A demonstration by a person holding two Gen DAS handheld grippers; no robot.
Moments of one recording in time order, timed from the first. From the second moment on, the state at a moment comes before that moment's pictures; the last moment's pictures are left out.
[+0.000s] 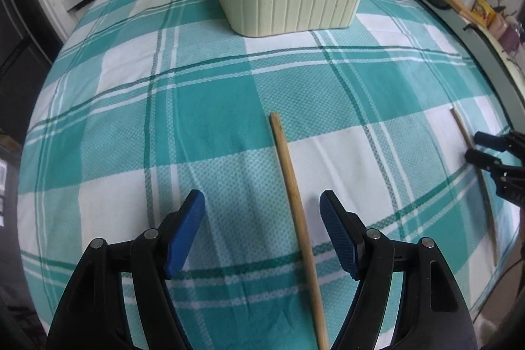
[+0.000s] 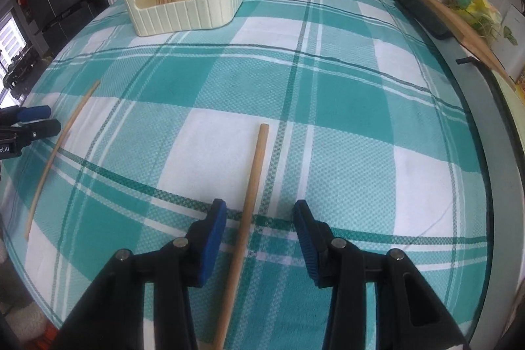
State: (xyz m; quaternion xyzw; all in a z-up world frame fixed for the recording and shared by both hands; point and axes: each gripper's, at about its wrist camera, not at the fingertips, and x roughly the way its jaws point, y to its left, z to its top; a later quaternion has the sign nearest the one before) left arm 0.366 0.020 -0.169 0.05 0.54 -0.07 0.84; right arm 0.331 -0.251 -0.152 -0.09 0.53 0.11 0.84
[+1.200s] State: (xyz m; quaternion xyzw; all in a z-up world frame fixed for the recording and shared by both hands) left arm 0.331 0.053 0.114 -0.06 0.26 -0.10 0.96; right arm 0.321 -0.233 0.101 -0.01 0.18 0.15 0.97
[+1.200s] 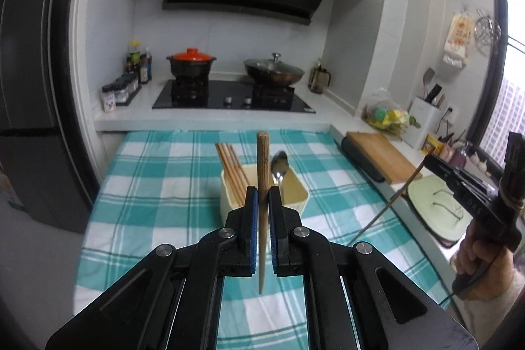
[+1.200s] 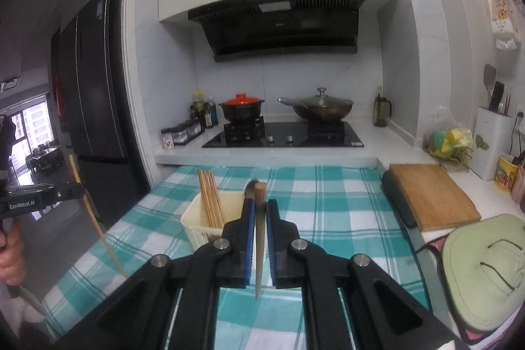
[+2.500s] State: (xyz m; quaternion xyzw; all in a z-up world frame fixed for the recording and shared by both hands) left arm 0.523 0.043 0.024 -0.04 0.32 -0.02 0.94; right arm 0.575 -0.125 0.023 0.01 0.31 0.23 0.92
